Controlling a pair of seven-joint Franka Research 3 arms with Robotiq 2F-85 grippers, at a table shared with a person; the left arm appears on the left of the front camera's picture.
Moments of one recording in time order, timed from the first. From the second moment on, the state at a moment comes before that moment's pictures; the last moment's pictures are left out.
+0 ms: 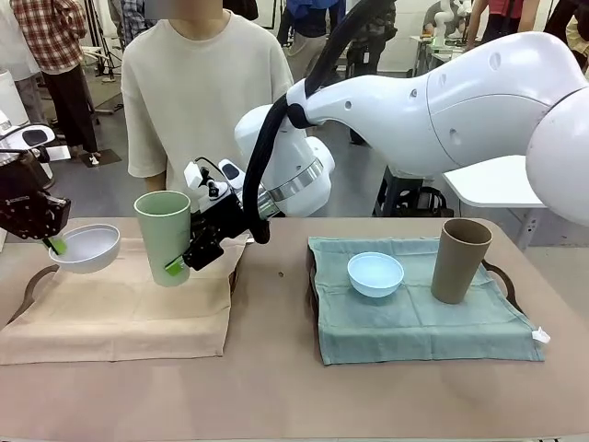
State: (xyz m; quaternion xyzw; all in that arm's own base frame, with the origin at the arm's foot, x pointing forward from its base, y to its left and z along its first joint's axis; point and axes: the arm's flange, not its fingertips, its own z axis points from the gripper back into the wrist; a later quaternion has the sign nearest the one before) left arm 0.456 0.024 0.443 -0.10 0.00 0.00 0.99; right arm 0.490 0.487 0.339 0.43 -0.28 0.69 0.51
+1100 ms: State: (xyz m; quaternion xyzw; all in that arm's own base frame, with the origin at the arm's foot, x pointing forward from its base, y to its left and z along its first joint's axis) left arm 0.480 0.027 0.390 -0.08 -0.02 0.01 1.00; right arm 0.513 0.496 0.279 0.43 -0.26 0.69 0.52
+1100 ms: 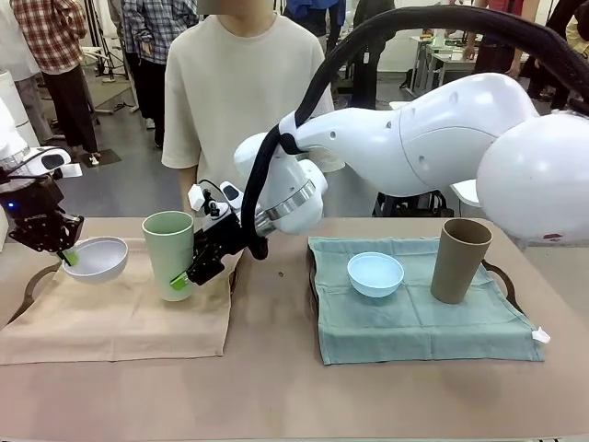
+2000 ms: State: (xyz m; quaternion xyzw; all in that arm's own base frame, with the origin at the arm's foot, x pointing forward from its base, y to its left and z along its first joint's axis) left arm 0.492 0.020 0.351 -0.07 -0.01 0.00 1.00; right arm 0.518 0.498 0.271 0.43 -0.24 0.69 0.53
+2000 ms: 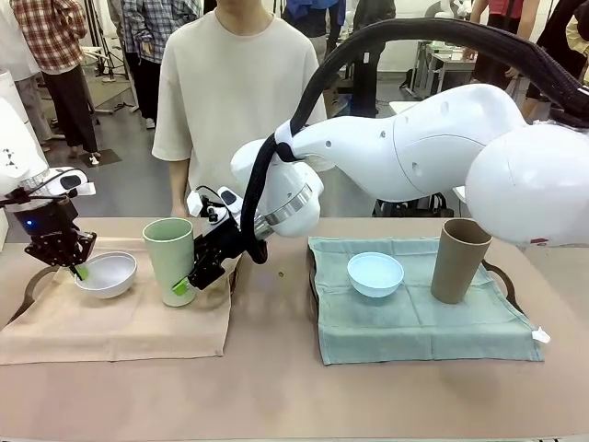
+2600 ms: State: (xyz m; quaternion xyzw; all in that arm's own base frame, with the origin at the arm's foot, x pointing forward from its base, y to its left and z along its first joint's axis) left arm 0.490 0.022 0.360 -0.08 0.00 0.00 1.00; right arm 0.527 0.484 0.278 0.39 -0.21 0.69 0.58
